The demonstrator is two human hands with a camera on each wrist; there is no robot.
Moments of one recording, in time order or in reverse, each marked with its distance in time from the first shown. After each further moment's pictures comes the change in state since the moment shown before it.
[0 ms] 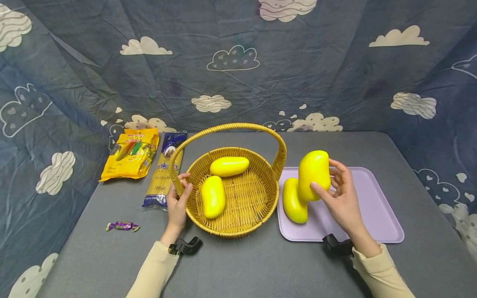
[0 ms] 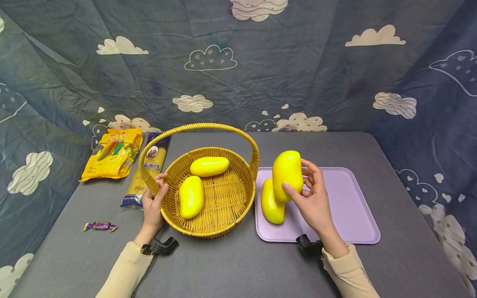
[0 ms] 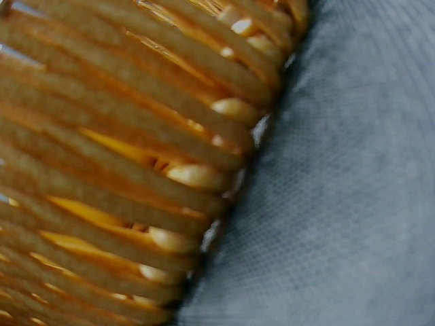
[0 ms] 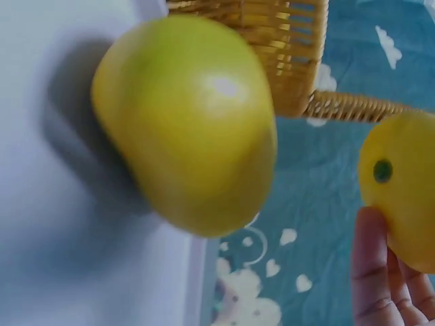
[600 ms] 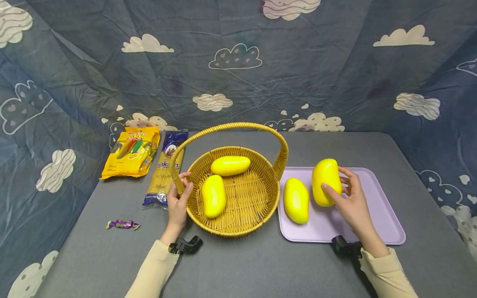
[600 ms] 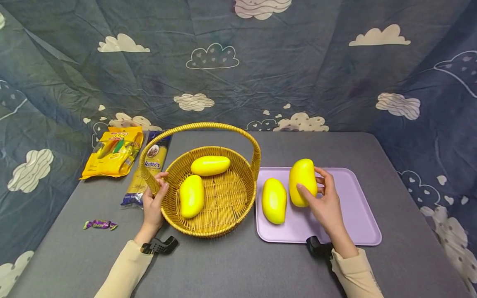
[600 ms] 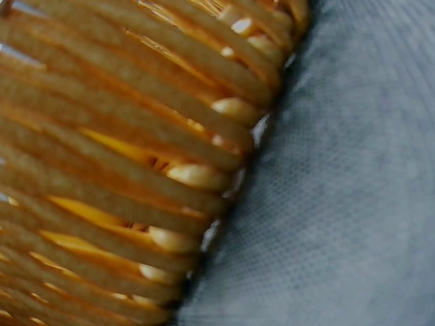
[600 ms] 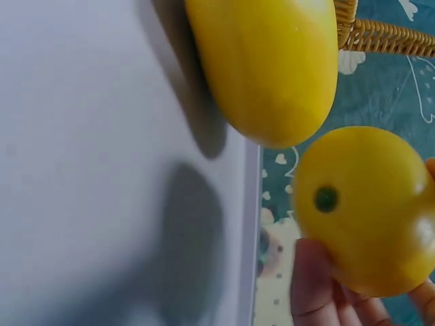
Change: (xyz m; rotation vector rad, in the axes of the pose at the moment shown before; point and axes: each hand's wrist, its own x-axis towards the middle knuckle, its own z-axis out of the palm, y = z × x) left_hand 0.001 -0.001 0.000 -0.004 -0.002 0.032; right_hand 0.001 0.067 -0.029 -0.268 0.029 0.218
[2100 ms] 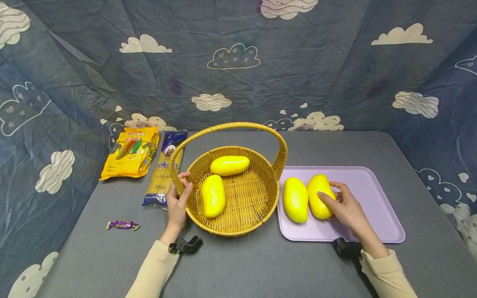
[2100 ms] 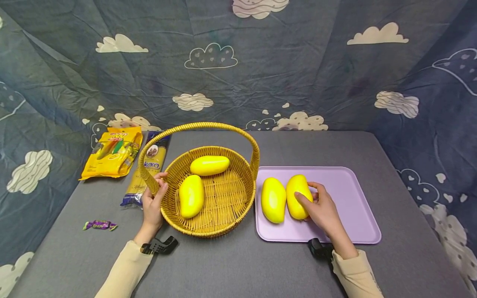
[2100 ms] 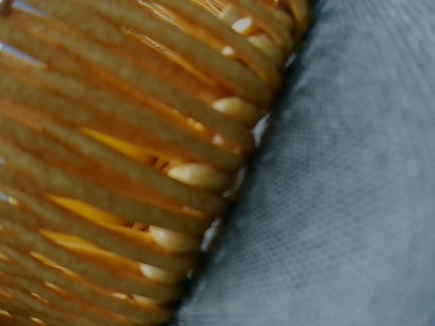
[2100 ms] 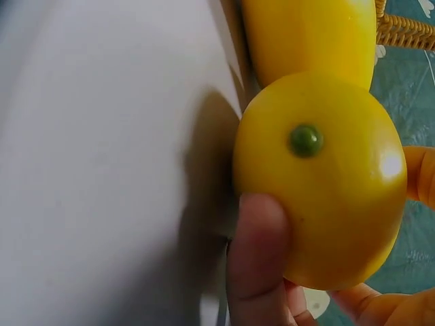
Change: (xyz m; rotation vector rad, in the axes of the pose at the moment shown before) left_hand 0.000 -0.001 0.000 -0.005 -0.010 -0.007; right_hand -0.001 0.033 0.000 -0.180 -0.252 0.215
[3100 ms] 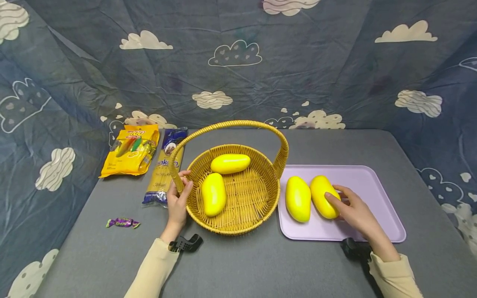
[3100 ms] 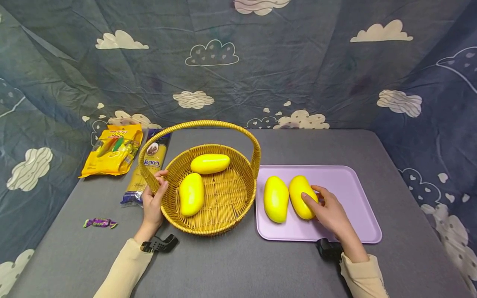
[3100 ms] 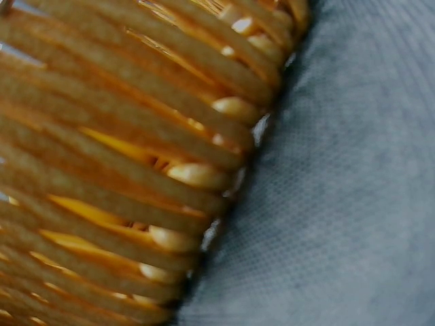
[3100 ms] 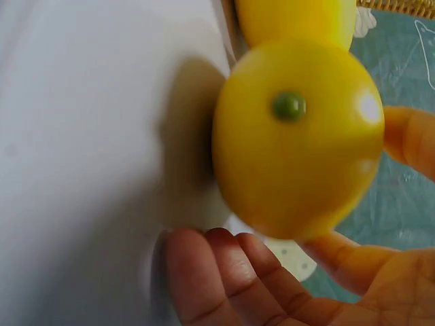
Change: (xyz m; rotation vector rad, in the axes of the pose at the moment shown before) left_hand 0.000 -0.002 -0.001 -0.008 0.005 -0.003; right_hand -0.032 -0.042 -0.024 -0.048 -0.142 -0.002
